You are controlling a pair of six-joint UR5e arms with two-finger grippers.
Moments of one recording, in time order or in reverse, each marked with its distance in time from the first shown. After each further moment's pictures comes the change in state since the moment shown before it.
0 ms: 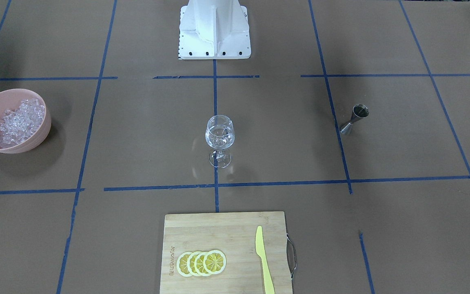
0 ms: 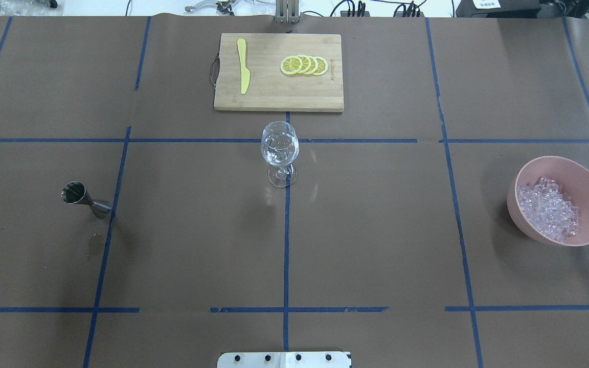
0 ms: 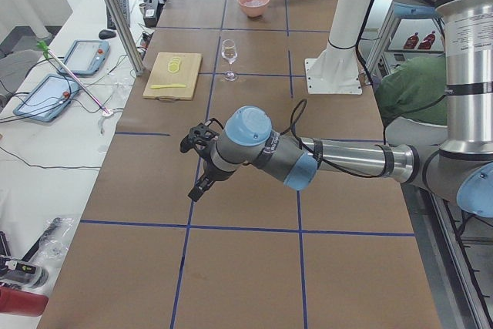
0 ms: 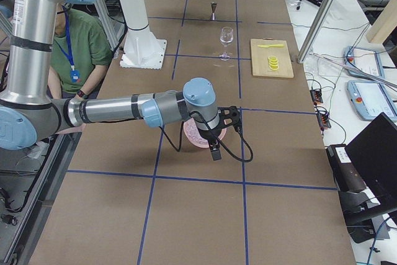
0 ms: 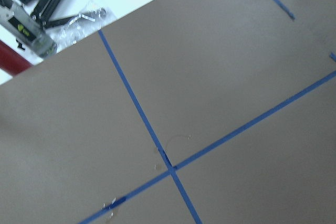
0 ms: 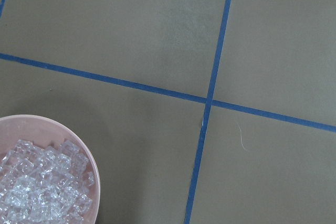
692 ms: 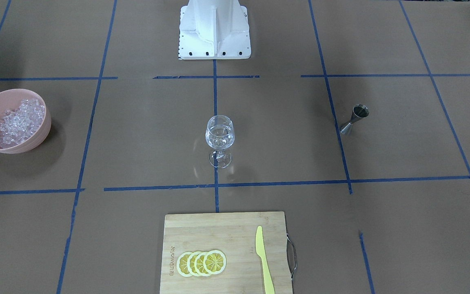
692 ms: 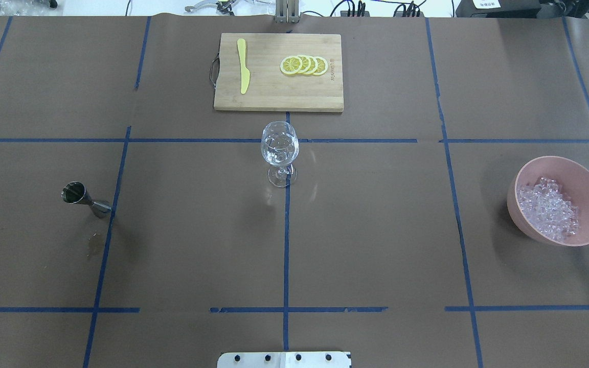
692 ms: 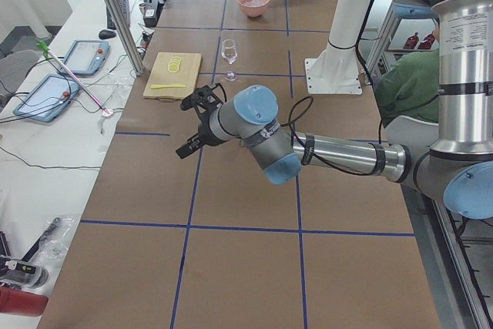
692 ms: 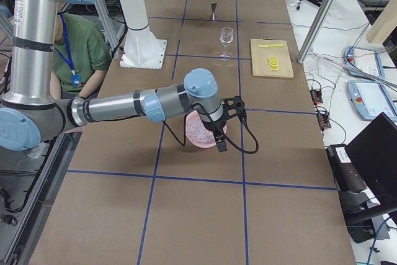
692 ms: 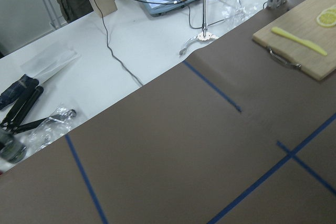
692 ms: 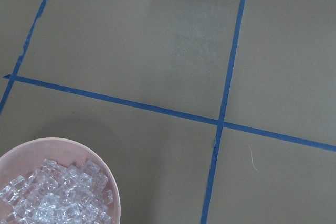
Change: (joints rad) left arm 0.087 -0.040 -0.035 -0.388 -0.014 -0.333; right arm 0.024 0.026 0.021 -0.001 0.042 0.022
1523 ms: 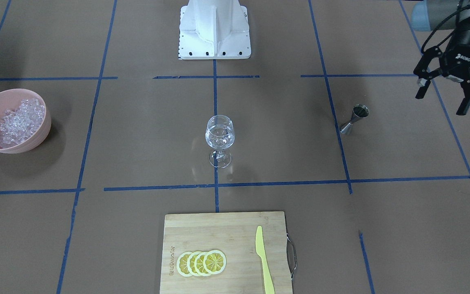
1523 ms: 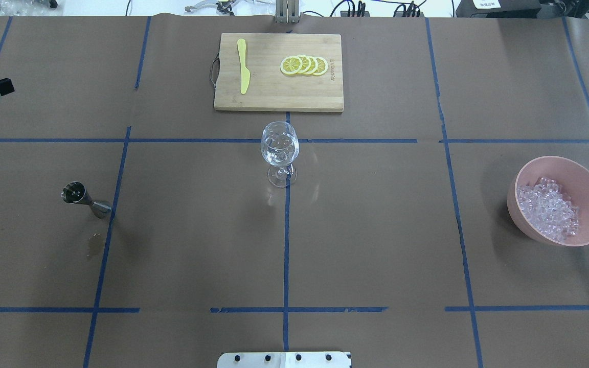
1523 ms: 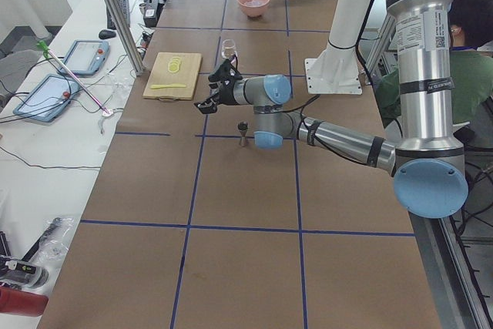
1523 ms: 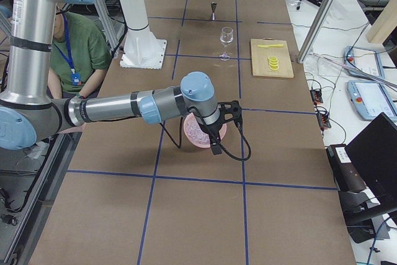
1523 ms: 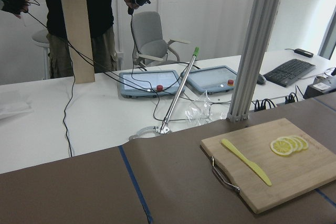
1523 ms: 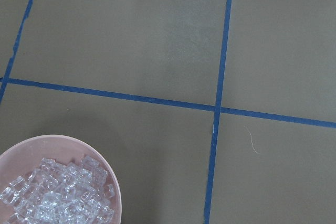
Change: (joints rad) left arm 0.661 0.052 -0.083 -0.404 0.852 -0.608; right arm 0.001 -0.027 0.003 0.000 0.004 0.052
